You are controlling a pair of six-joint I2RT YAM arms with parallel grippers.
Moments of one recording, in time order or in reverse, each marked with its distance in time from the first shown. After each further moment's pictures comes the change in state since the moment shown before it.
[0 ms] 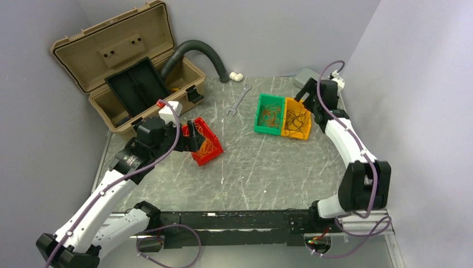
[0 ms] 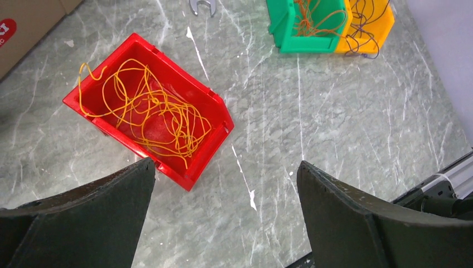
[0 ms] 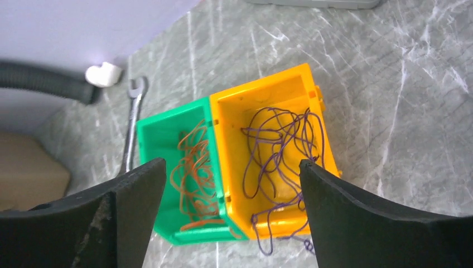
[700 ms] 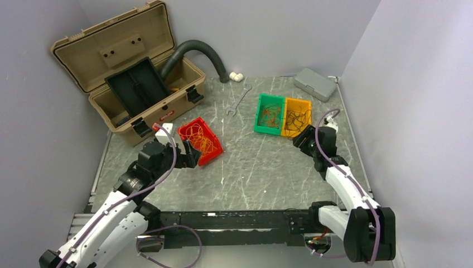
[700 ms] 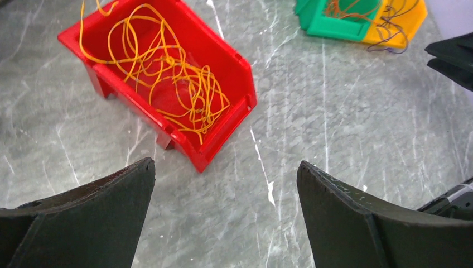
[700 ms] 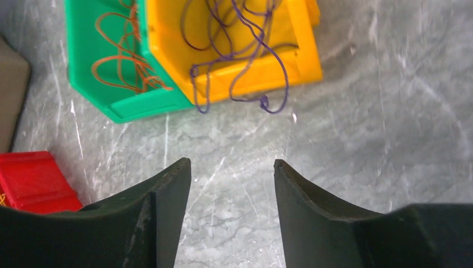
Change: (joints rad) left arm -0.002 -0.245 -0.364 0.185 -0.051 -0.062; right arm 0.000 -0.504 -0.642 0.115 -0.181 -0.001
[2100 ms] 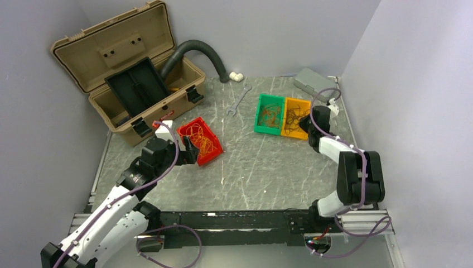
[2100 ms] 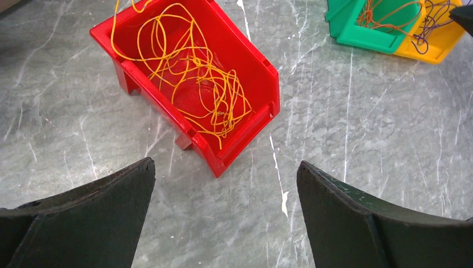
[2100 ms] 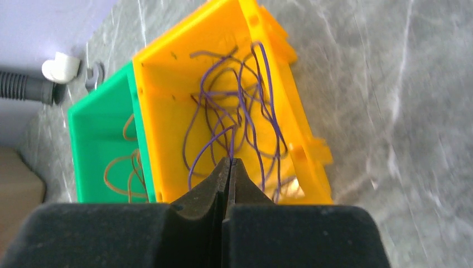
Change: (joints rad) left arm 0.000 0.068 0.003 -0.008 -0.096 -0.035; right arm -0.027 0.462 0.168 0.348 0.136 0.143
